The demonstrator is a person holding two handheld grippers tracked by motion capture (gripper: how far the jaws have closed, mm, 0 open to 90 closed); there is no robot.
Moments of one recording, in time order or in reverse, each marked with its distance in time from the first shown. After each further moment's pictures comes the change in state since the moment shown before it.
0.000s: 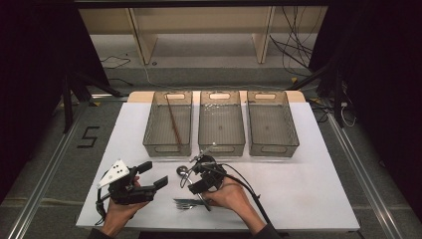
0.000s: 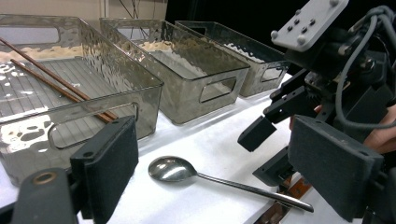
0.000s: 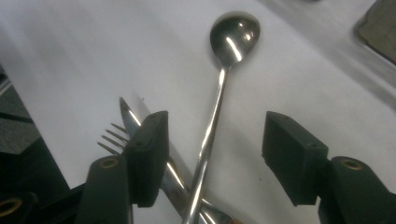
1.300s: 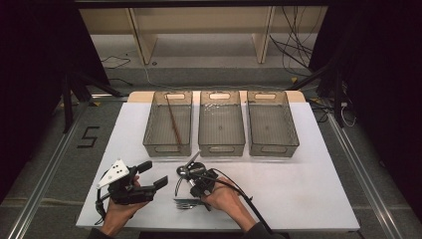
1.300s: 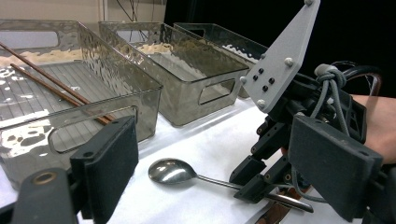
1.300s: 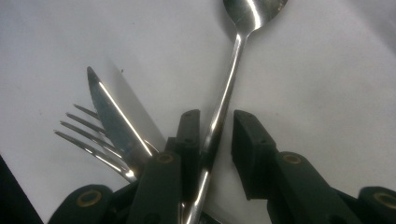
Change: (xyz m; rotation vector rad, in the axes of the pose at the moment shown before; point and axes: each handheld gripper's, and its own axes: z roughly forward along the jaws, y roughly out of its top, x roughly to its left) left arm 0.000 0.001 -0.001 -0.003 -0.003 0.013; right arm 0.012 0.004 0.033 0.158 -0.080 -0.077
